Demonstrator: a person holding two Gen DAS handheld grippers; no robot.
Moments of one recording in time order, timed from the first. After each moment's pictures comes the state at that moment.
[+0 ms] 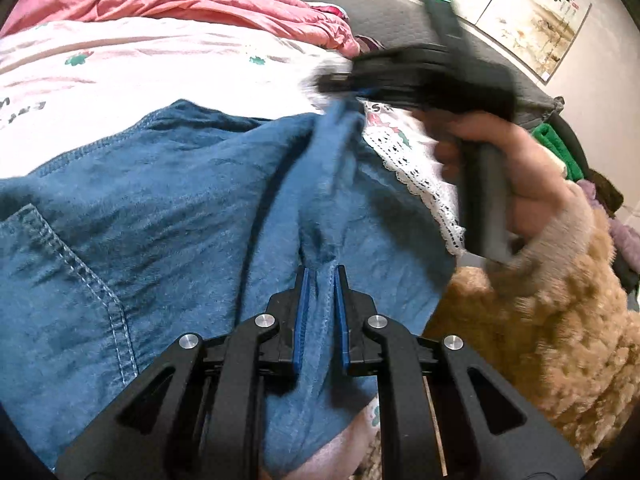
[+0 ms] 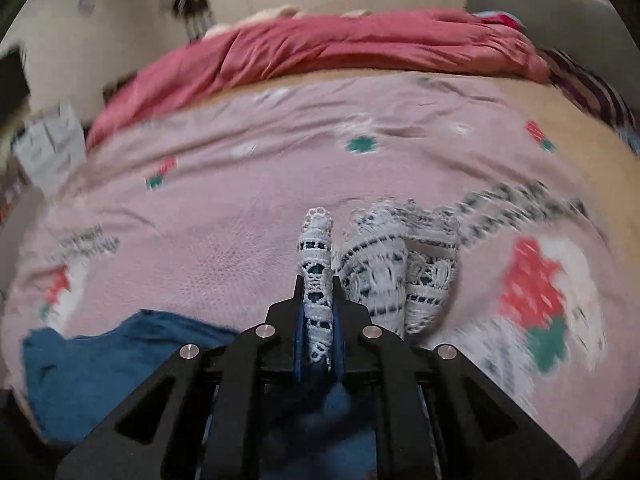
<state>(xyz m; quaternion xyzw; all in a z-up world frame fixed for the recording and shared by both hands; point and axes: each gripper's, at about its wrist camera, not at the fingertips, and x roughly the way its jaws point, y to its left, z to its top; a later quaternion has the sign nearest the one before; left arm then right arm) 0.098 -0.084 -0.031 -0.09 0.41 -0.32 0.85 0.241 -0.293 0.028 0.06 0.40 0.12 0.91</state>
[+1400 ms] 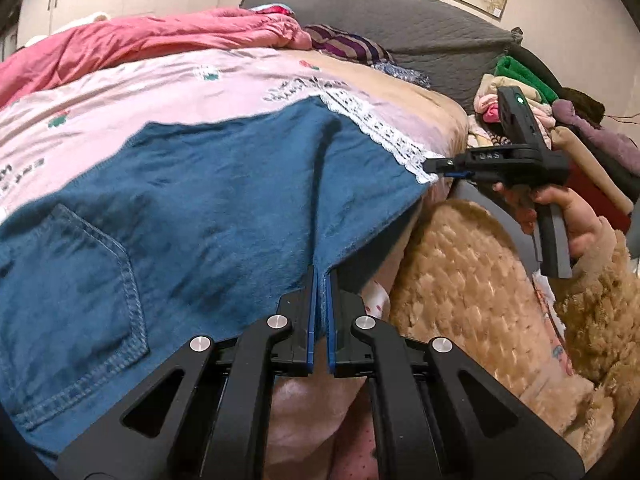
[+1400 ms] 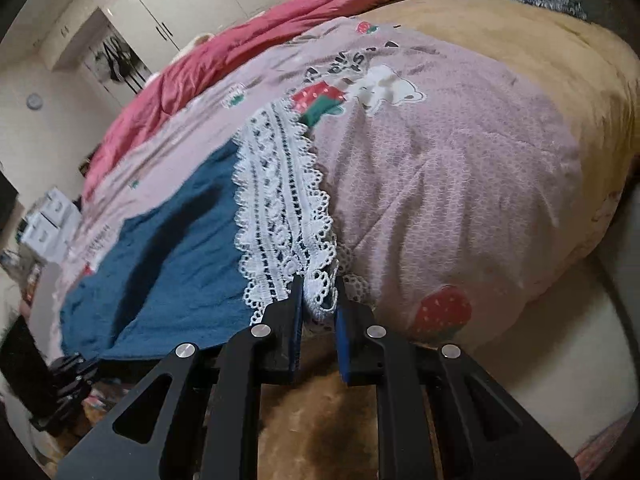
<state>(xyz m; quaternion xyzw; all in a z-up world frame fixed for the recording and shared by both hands) 0.041 -0.087 -0.024 0.03 0.38 -0.37 0.85 0.067 -0.430 -0.024 0.20 0.44 0.05 0.88</state>
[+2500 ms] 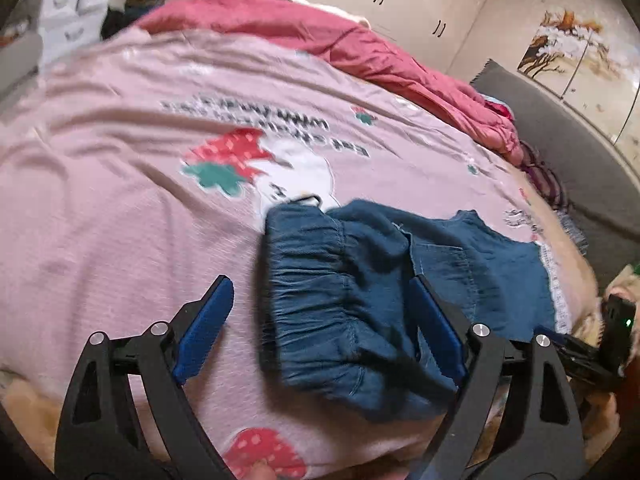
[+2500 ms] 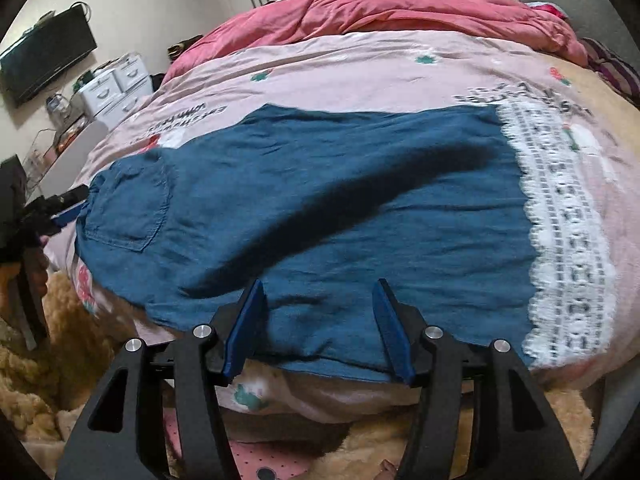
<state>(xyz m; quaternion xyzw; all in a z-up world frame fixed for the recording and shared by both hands) 0.040 0.119 0.001 -0.19 0.38 -0.02 0.91 0.070 -0.273 -0.017 0.02 0.44 0.23 0.87</state>
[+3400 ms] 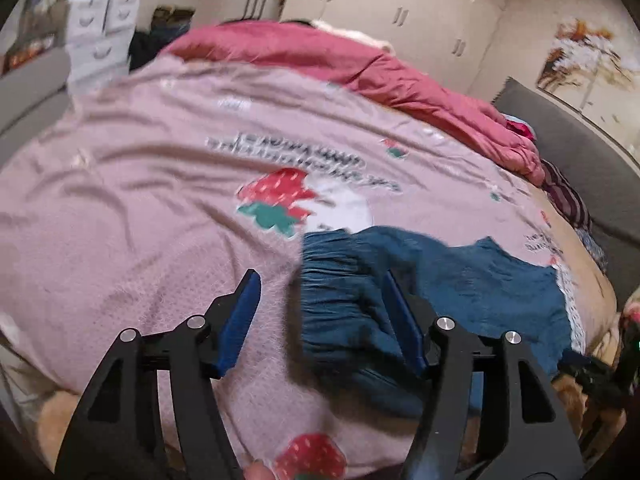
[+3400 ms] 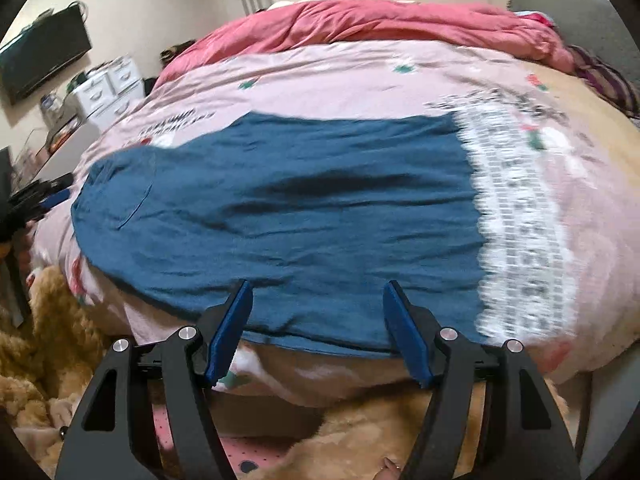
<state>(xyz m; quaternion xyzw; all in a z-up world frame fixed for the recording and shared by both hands) 0.018 0.138 0.039 -0.16 0.34 0.04 0.93 0.054 -0.295 -0.014 0.01 0.42 0.21 0.88</state>
